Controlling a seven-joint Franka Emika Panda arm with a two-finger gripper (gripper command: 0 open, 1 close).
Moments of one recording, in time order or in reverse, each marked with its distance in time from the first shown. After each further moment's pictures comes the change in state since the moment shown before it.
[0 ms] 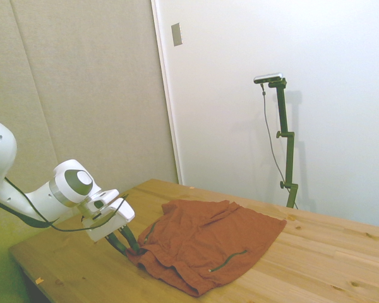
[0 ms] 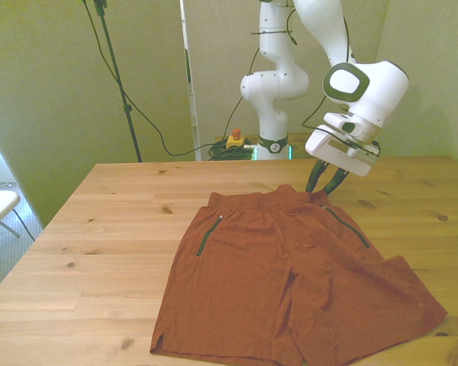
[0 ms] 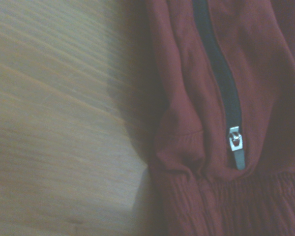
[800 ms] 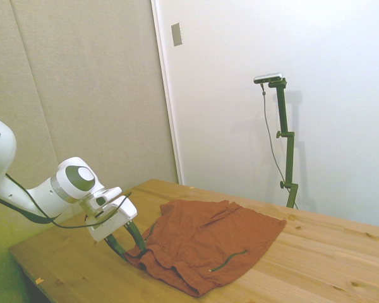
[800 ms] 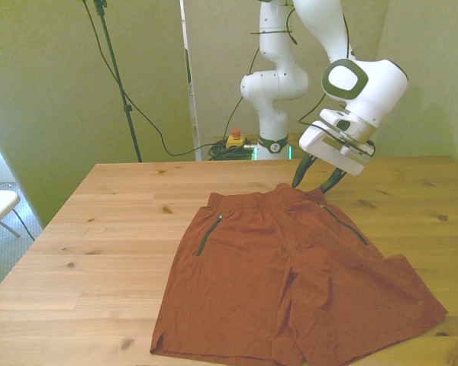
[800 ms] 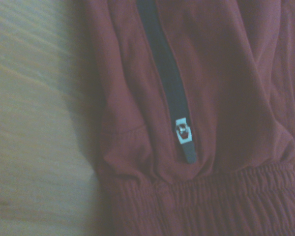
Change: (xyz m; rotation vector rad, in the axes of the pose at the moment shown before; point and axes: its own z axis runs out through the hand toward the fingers) arm 0.017 0.015 0.002 -0.076 -0.011 0.023
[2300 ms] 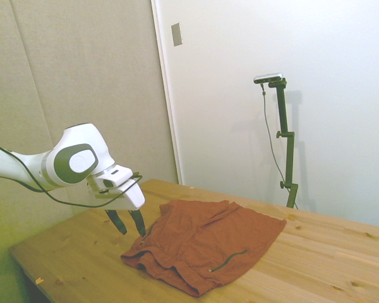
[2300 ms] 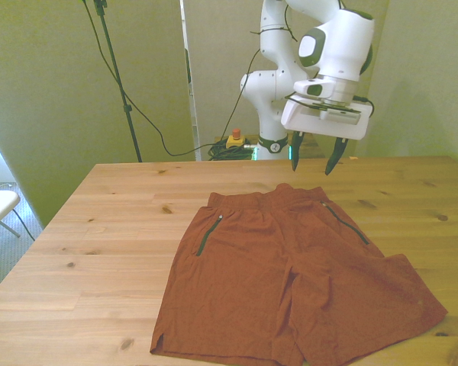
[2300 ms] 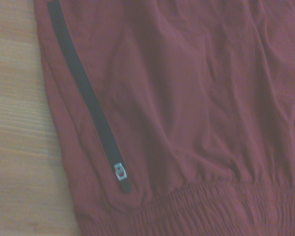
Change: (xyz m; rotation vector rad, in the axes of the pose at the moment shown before) arm 0.049 0.055 -0.050 0.235 -0.133 0.146
